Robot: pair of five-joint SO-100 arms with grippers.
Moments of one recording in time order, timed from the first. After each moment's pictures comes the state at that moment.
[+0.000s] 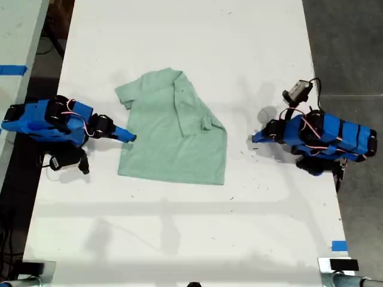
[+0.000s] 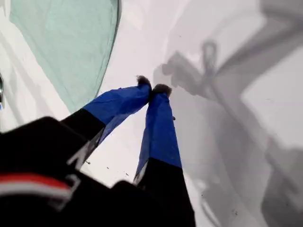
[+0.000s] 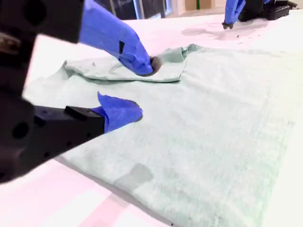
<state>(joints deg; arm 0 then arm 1) -4.5 206.1 181.6 61.8 5.6 17.7 200.1 175.0 76.3 -5.5</state>
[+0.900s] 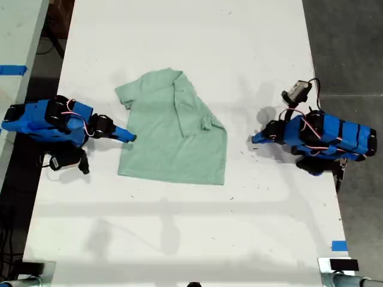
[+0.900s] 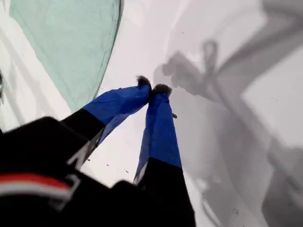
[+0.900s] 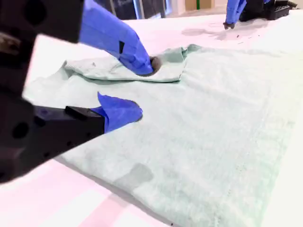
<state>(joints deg) -4.3 206.1 181.6 61.7 5.6 16.8 200.1 175.0 76.3 -5.5</state>
